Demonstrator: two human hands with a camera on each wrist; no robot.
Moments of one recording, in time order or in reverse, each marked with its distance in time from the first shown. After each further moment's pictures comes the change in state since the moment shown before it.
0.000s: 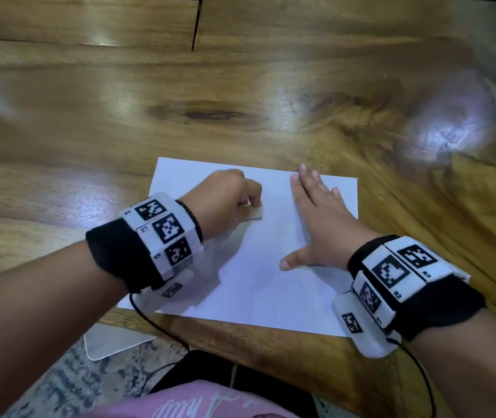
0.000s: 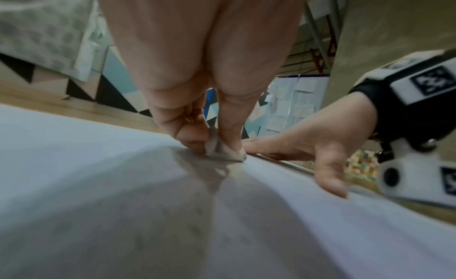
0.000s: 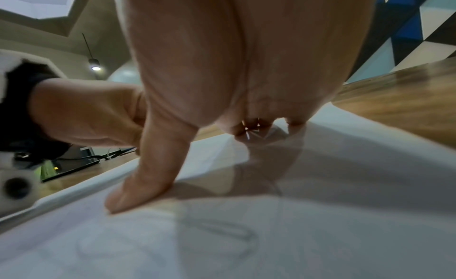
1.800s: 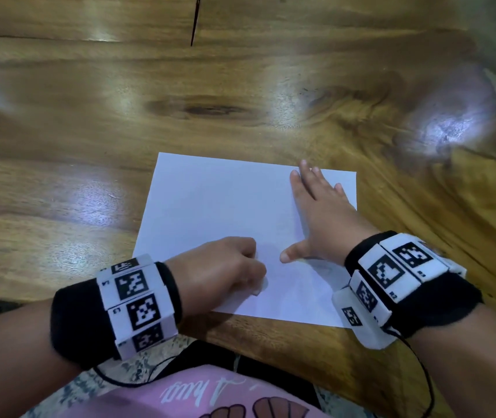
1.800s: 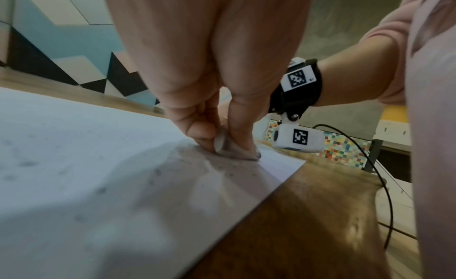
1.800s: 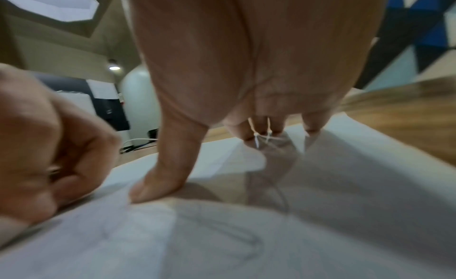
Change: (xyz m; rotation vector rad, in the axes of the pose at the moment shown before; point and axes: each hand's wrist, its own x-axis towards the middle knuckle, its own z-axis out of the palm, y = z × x) left_hand -0.071 0.010 0.037 0.012 -0.277 0.140; right_hand -0.005 -0.004 -0.002 -0.038 0.000 0.041
